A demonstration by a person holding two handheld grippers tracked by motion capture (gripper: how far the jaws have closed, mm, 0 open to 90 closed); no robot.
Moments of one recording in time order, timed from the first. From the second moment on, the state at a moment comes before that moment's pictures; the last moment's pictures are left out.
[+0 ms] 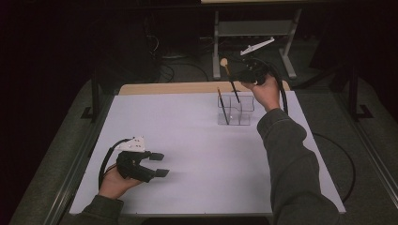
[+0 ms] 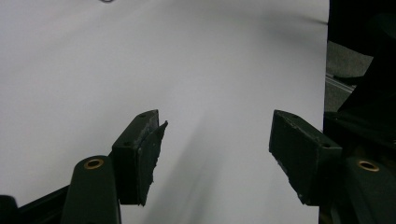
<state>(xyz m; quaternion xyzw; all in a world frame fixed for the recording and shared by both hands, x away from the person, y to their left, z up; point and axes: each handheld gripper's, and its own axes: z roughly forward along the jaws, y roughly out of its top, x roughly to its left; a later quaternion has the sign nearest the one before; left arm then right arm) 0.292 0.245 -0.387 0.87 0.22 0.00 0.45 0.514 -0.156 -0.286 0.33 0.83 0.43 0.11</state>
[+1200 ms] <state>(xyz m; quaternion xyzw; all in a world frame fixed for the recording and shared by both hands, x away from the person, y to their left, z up) 0.292 0.244 -0.389 0.87 0.22 0.00 0.44 0.516 -0.153 -0.309 0.34 0.83 0.42 0.10</state>
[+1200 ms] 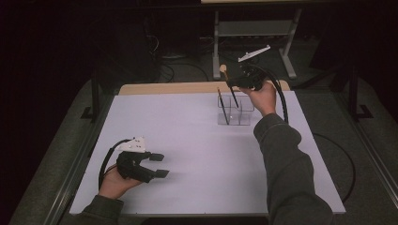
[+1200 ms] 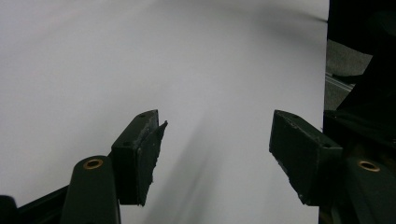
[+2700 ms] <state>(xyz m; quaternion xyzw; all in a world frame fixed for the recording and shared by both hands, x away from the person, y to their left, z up) 0.292 0.244 -0.391 0.87 0.22 0.00 0.44 0.502 -0.164 -0.333 0.35 0.83 0.42 0.11</state>
